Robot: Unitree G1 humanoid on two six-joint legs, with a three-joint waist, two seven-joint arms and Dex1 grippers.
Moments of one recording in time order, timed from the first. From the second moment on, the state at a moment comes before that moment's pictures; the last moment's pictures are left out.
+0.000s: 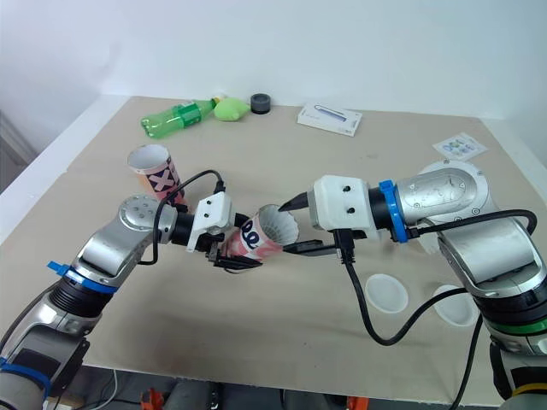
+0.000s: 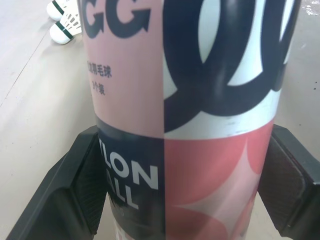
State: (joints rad) left arm -0.67 0.52 -0.34 -0.07 -0.23 0.42 -1.18; right arm -0.68 -0.99 0.16 -0.46 0.41 0.44 1.22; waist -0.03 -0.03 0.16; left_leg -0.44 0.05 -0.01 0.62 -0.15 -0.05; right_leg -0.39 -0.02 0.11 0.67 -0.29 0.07
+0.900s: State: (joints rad) left arm -0.67 0.52 -0.34 -0.08 -0.22 0.43 -1.18; right arm -0.78 -0.93 0.24 -0.29 0.39 0.47 1.31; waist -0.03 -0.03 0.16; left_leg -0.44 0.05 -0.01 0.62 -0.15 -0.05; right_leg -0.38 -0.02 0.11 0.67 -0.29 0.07
